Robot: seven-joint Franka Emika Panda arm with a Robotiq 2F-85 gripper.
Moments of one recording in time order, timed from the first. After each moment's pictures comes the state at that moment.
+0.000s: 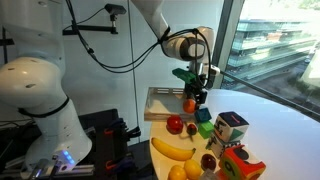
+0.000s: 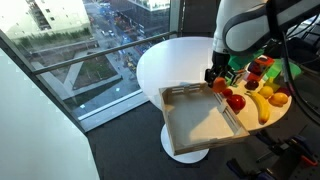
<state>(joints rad) 0.02 0.28 -0.03 -2.15 -0.12 2.34 0.12</state>
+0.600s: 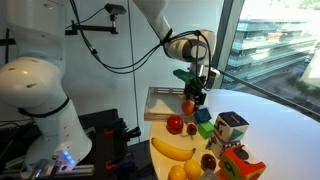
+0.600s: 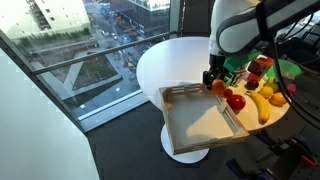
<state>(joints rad) 0.04 0.32 -0.03 -2.10 -0.12 2.27 0.16</state>
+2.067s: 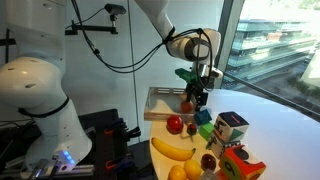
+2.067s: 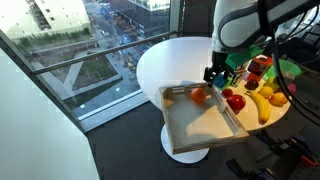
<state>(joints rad) 0.02 0.32 -0.04 -2.09 -0.09 2.23 0.16</state>
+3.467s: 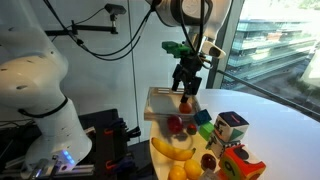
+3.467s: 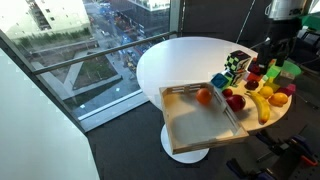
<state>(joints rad) -0.09 -0.10 -0.10 -2.27 -0.07 1.87 -0.02</state>
